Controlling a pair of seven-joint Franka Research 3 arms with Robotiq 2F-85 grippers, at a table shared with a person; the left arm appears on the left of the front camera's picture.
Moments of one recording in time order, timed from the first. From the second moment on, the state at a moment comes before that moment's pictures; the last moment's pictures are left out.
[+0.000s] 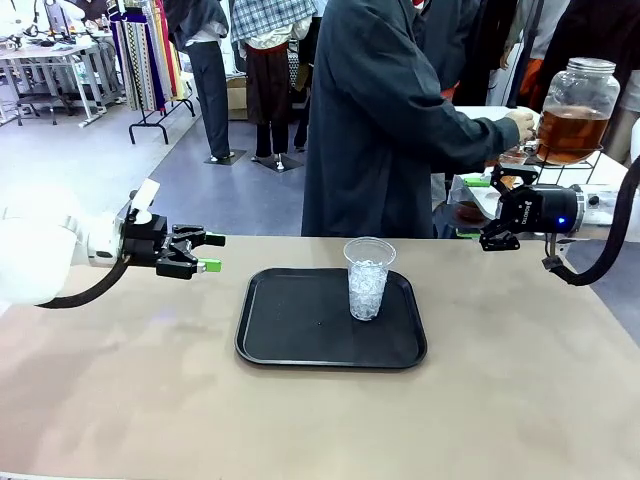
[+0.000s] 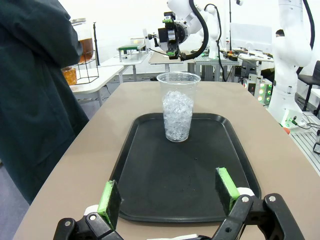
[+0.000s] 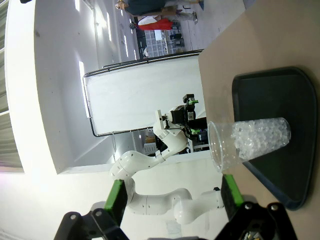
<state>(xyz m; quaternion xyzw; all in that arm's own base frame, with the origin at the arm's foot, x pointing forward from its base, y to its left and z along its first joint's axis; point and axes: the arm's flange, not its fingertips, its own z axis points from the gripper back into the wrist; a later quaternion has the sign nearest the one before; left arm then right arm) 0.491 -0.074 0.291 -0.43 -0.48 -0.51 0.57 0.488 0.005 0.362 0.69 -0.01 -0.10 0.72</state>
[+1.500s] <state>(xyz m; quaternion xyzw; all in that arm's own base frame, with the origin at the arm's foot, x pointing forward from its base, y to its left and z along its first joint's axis) 0.491 -0.074 0.291 -0.43 -0.48 -0.51 0.57 0.488 0.005 0.362 0.69 -0.01 -0.10 0.72</state>
